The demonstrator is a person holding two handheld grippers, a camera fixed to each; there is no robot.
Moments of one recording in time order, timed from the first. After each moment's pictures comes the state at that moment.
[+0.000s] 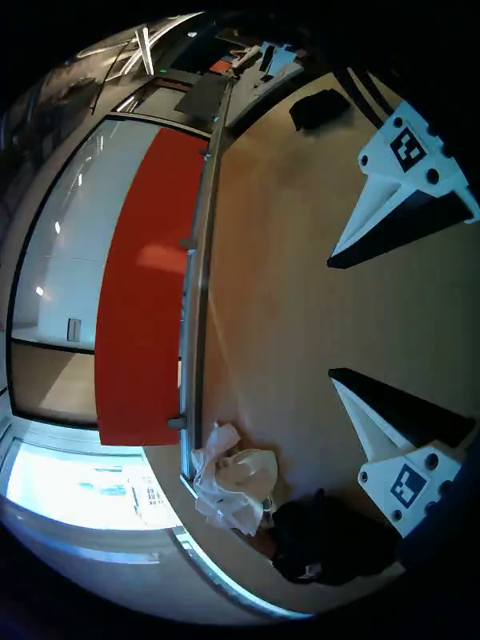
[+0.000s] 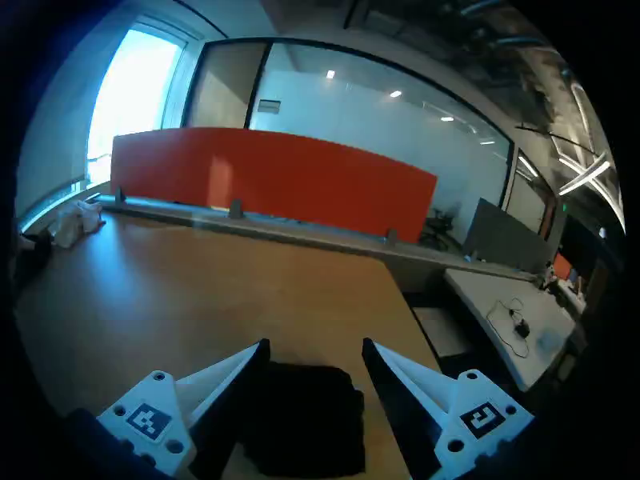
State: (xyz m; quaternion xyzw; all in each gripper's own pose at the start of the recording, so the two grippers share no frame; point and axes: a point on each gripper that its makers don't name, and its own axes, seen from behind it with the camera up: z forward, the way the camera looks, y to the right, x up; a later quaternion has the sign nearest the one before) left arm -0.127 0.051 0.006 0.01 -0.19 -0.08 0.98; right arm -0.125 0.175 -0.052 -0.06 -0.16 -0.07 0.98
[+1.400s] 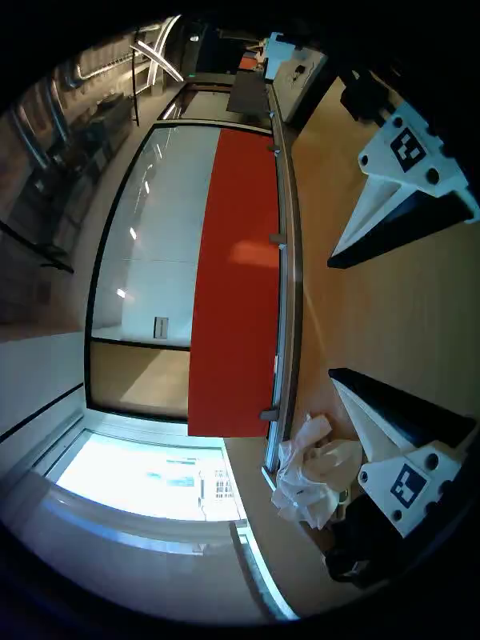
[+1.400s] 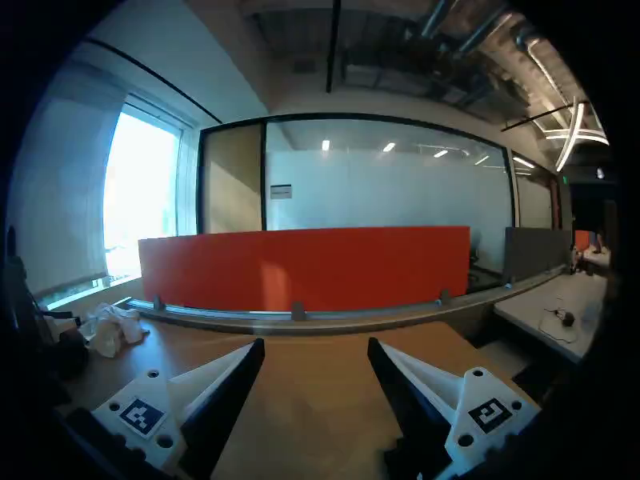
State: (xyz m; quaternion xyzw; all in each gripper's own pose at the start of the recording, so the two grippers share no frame) left arm -0.046 0.030 0.038 0.03 0.01 -0.06 1.00; right arm -0.030 0.006 0.005 -0.02 -0.01 0.03 1.00
